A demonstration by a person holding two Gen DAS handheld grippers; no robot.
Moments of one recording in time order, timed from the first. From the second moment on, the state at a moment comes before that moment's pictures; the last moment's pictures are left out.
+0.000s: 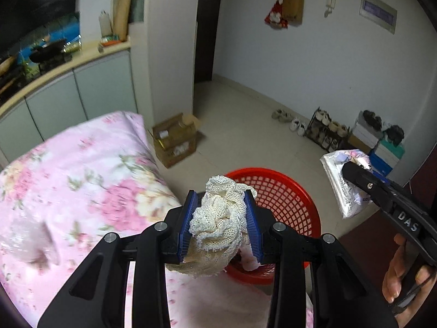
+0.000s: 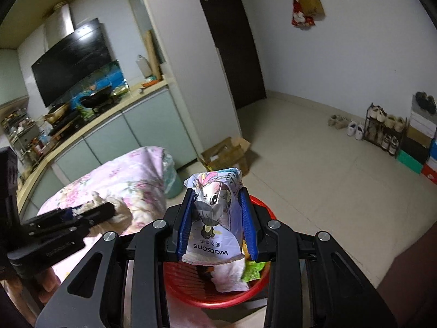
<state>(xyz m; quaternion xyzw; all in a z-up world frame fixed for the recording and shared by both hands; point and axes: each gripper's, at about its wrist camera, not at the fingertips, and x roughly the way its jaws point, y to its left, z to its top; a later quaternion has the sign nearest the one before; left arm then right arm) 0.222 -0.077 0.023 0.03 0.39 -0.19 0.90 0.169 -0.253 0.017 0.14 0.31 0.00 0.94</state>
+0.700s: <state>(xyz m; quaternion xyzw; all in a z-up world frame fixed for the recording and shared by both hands) 0.255 -0.113 -0.035 0.05 0.46 -0.20 0.87 0.197 -0.266 -0.023 0.18 0.36 0.01 0.91</state>
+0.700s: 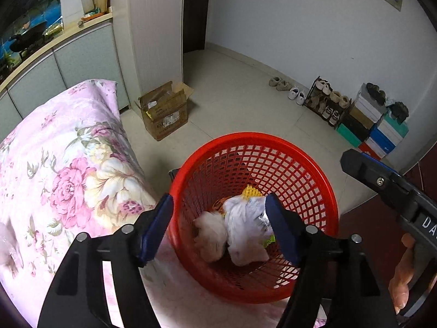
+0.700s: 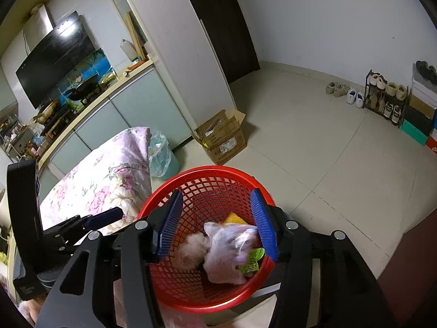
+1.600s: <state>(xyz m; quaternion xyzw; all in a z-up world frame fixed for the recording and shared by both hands) 0.174 -0.026 0.028 0.05 0.36 -0.12 0.92 0.134 -0.193 0.012 0.10 0.33 0.05 0.94</state>
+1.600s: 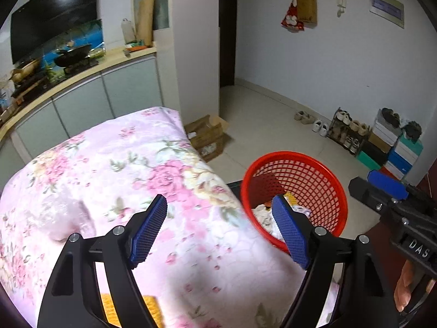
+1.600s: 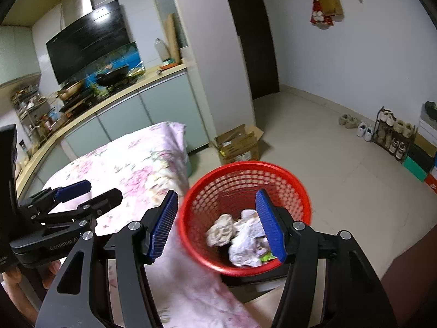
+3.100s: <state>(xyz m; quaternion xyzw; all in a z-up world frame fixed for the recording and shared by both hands) 0.056 0.224 -0.035 -0.05 0.45 0.03 0.89 0.122 -0.027 -0.016 -0.02 0.39 0.23 0.89</state>
